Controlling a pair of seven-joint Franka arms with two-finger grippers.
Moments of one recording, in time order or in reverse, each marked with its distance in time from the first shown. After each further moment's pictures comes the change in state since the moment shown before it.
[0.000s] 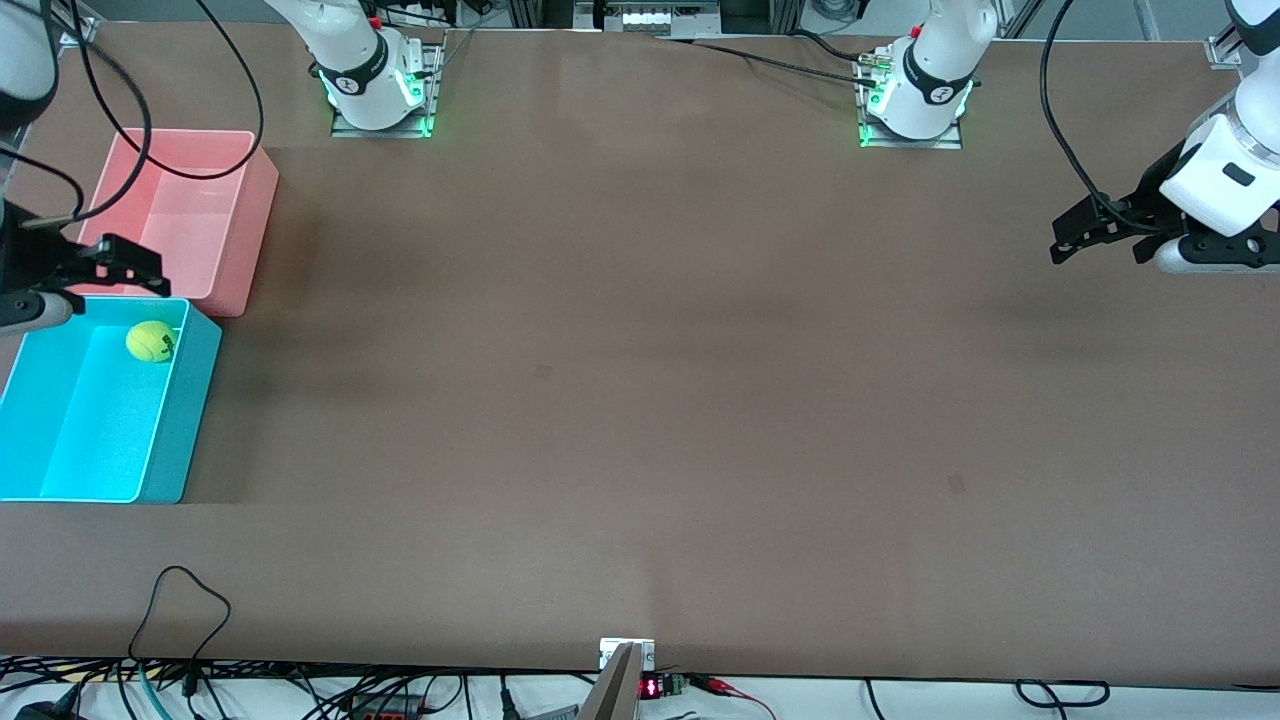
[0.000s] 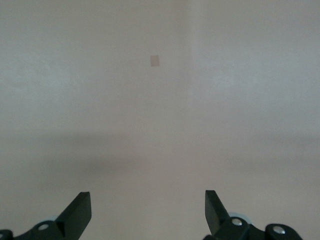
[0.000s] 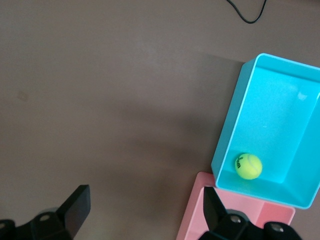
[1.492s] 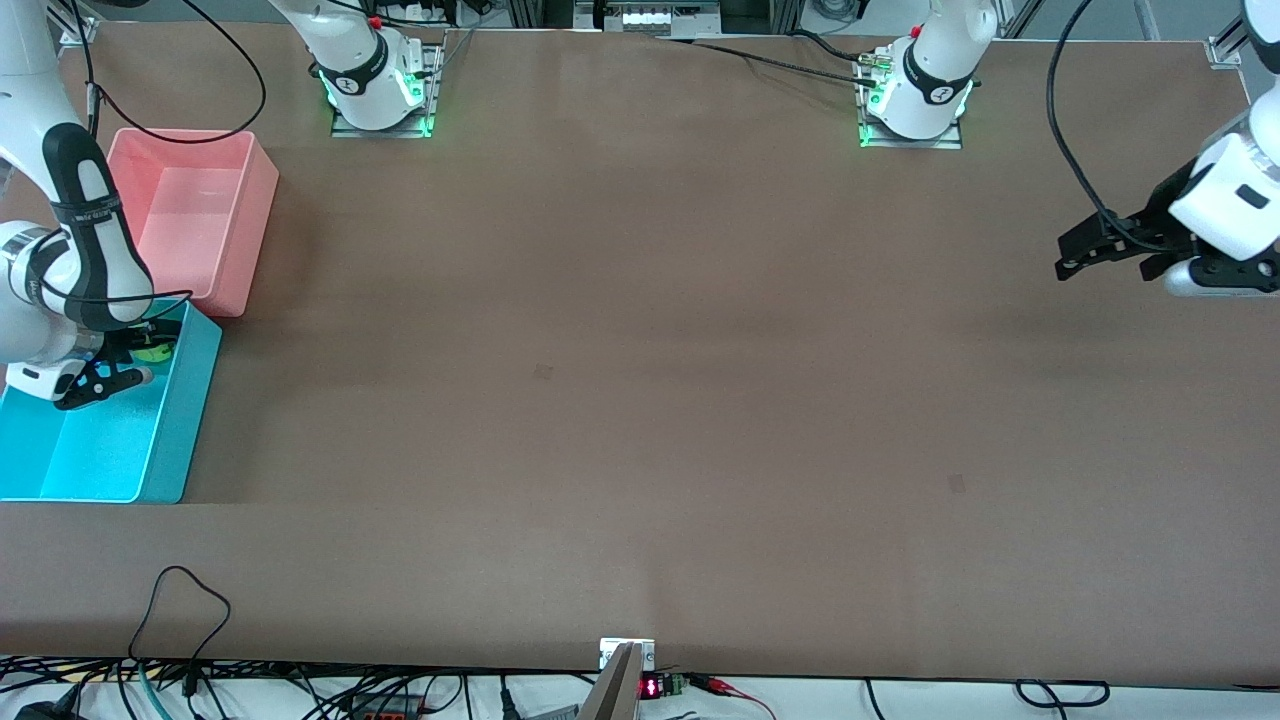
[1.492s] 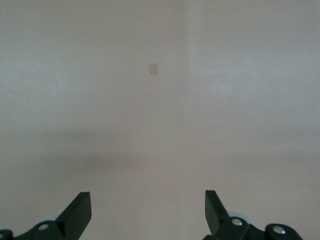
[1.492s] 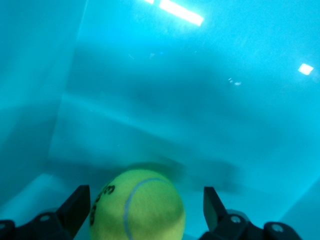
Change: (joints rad) left arm -0.006 0.086 0.008 0.122 0.002 -0.043 0.000; right arm -0.235 0.466 -0.190 -0.303 -0.121 0.669 -0.508
